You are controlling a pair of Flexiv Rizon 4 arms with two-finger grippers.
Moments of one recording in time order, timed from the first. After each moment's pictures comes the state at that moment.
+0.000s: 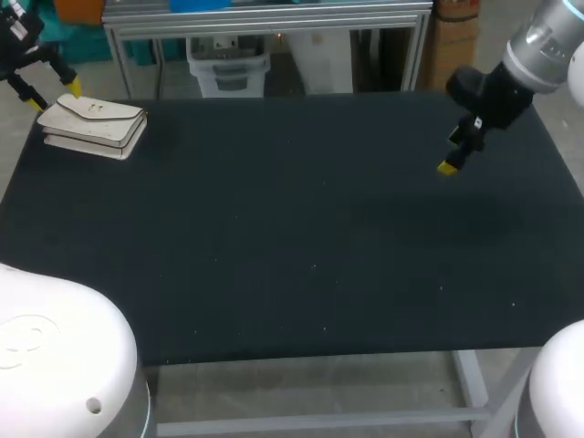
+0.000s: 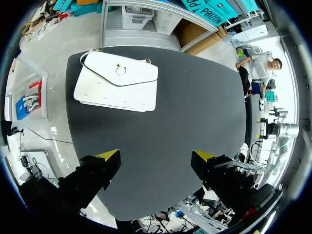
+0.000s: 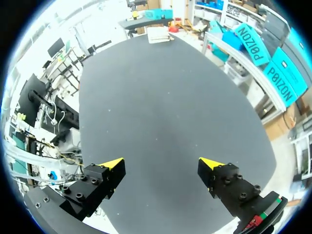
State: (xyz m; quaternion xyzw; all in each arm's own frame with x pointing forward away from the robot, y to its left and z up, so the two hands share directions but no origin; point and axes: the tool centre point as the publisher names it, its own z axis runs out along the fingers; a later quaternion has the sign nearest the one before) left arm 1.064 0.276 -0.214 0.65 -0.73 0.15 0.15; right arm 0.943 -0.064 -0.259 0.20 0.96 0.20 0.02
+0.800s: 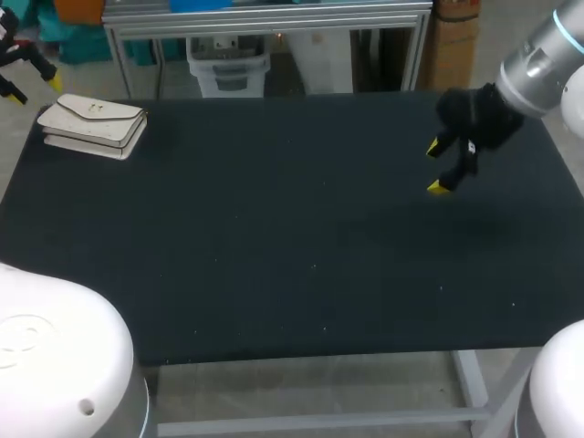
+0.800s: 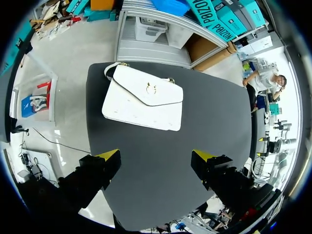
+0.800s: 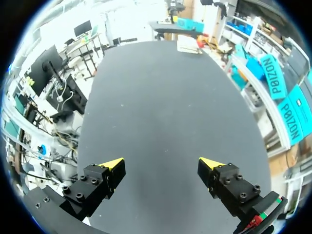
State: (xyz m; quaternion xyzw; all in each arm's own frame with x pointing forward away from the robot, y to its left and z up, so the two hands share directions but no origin) left arm 1.104 0.333 -0.227 0.68 -0.71 0.17 0.10; right arm 0.927 -0.034 -0.284 0.06 0.97 0.24 0.04
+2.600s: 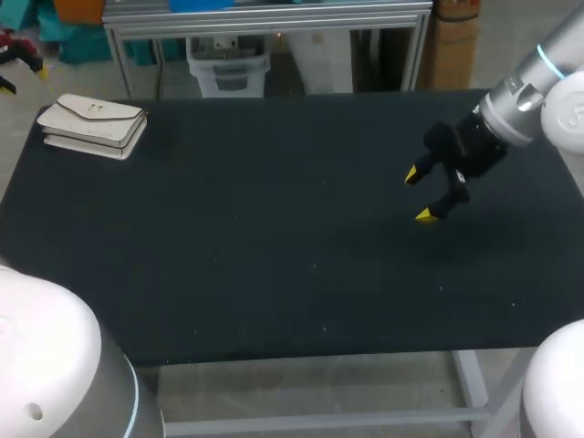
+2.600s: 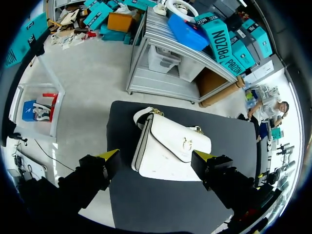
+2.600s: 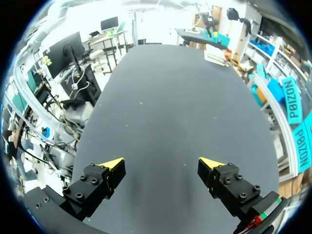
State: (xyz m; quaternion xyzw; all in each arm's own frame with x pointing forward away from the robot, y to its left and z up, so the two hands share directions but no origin) left arm 1.200 0.397 -0.270 0.71 -0.65 0.26 0.00; right arm 0.904 -0.007 -0.326 -0.03 0.96 0.28 0.01
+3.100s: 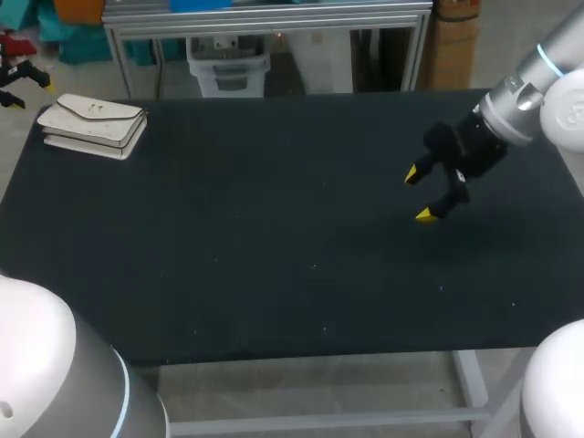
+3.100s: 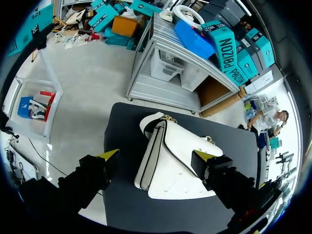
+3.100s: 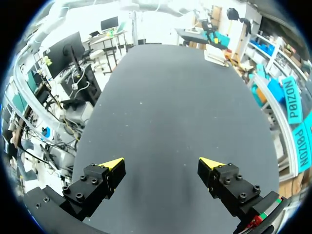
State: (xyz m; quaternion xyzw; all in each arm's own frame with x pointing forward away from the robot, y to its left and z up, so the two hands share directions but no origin) left arm 1.217 0.398 -0.317 0.73 -0.62 0.30 -0.01; right arm 0.904 -0.007 -0.325 -0.03 0.96 0.28 0.01
